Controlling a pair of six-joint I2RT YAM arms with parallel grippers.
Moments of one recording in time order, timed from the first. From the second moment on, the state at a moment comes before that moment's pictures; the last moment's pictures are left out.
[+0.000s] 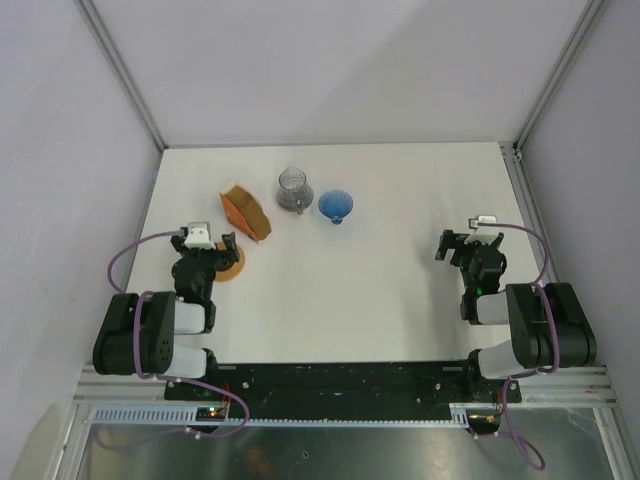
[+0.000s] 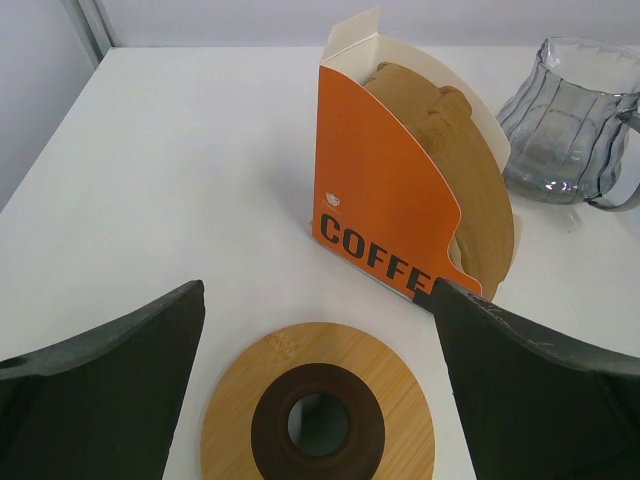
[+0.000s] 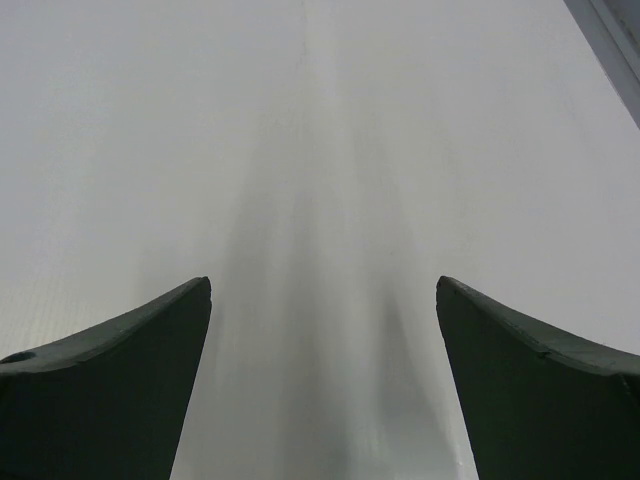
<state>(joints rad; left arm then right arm) 0.04 1.40 0.13 1.25 0.03 0.00 0.01 1.45 0.22 1.06 0.06 0.04</state>
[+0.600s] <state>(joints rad) 0.05 1.37 0.33 0.95 0.04 -0.01 0.01 1.27 0.33 0.78 0.04 0.07</state>
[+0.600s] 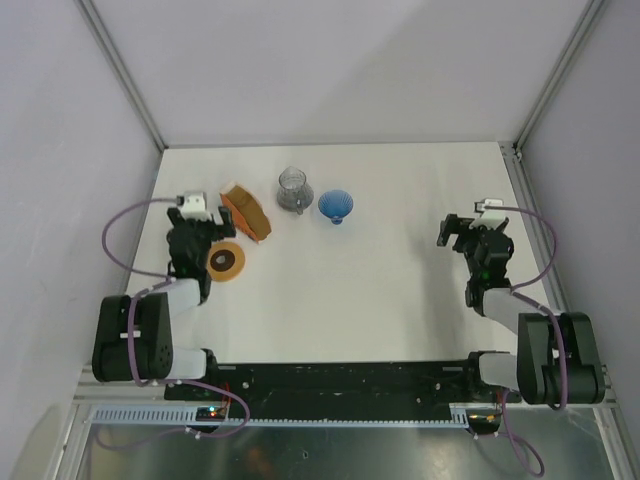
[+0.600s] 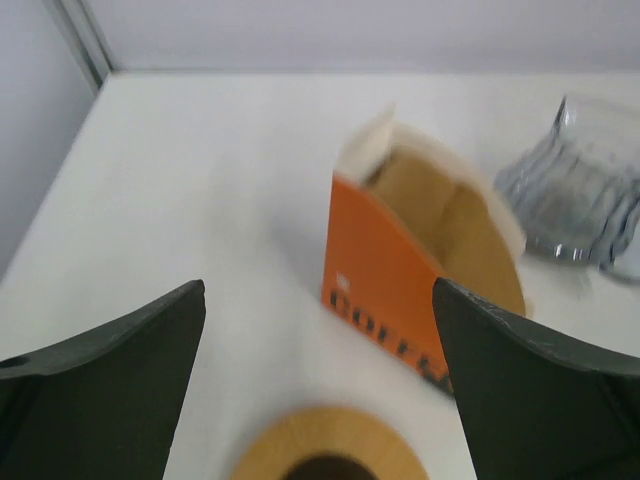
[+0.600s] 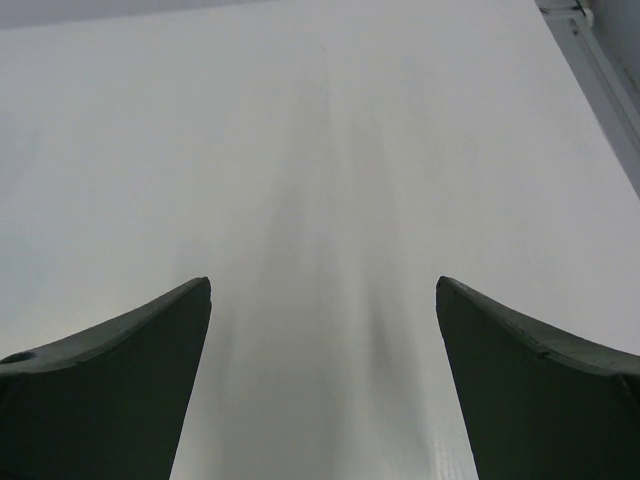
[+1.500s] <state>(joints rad) 0.09 1.62 1.18 -0.07 0.49 0.40 0.07 1.01 0.49 0.34 -0.20 0.12</state>
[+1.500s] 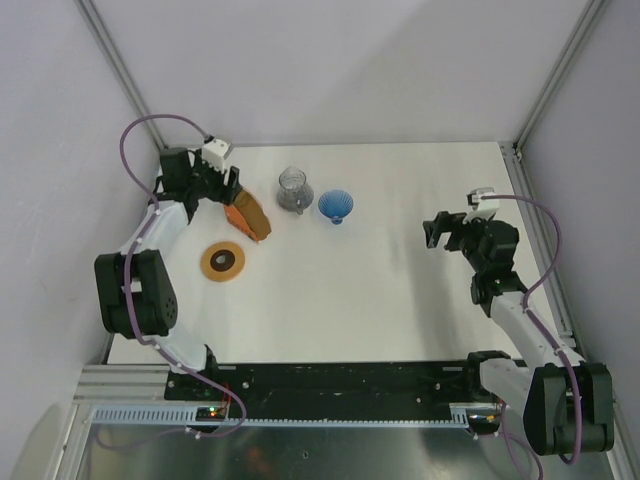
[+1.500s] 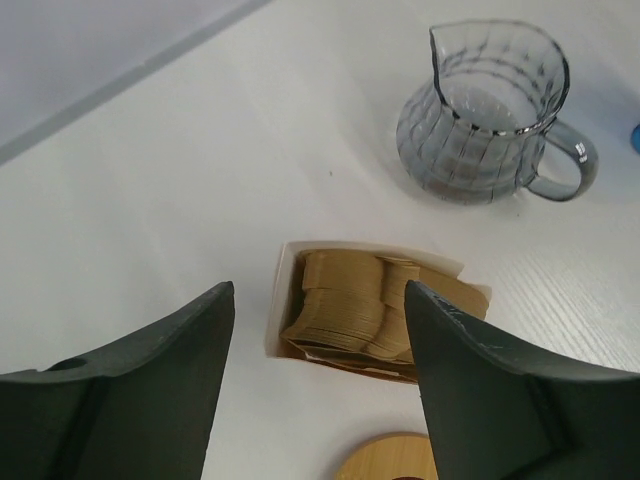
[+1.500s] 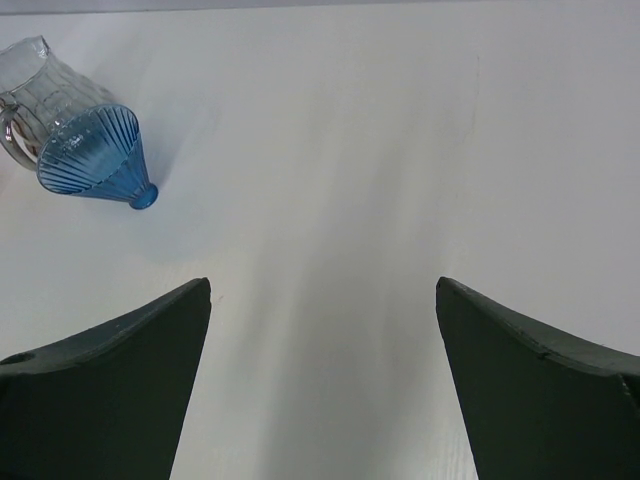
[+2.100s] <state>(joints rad) 0.09 1.66 1.25 -0.13 0.53 0.40 0.29 1.16 0.63 0.30 -0.13 0.13</state>
